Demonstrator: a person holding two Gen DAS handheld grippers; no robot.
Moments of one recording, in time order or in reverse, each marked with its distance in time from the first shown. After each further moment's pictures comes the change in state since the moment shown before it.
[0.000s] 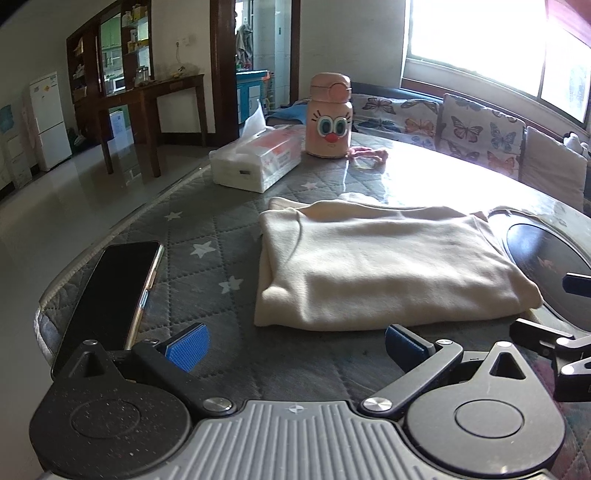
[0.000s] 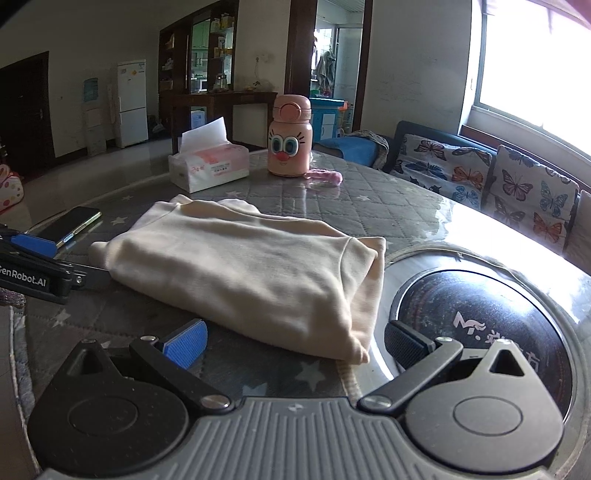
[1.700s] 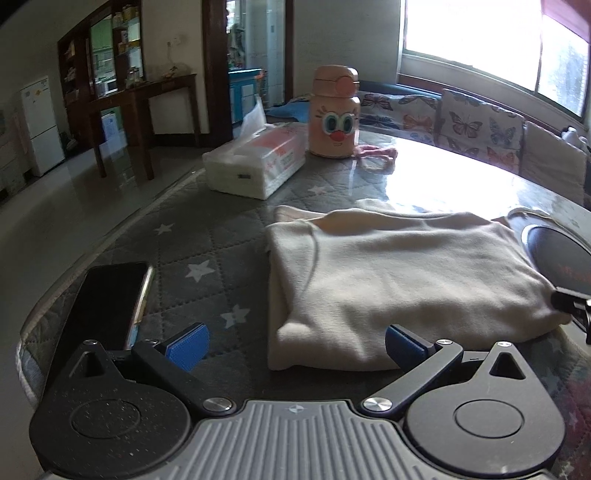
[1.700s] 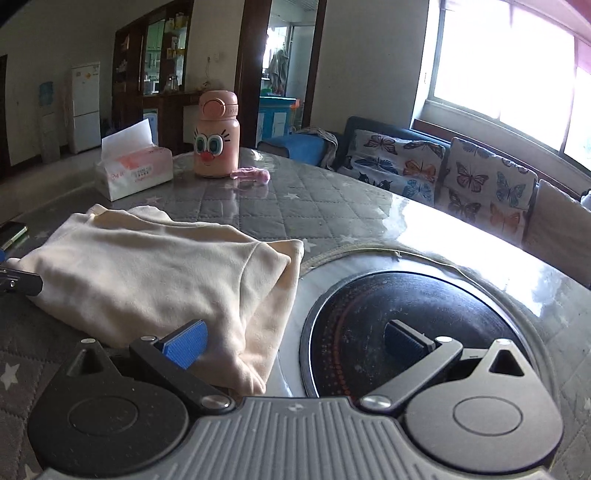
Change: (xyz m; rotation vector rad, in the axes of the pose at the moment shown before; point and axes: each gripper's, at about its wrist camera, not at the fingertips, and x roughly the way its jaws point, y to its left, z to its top) left arm 0.043 0.018 0.020 0.011 0.013 0.004; right arm 0.032 -0.054 0.004 0.052 0.015 -0.160
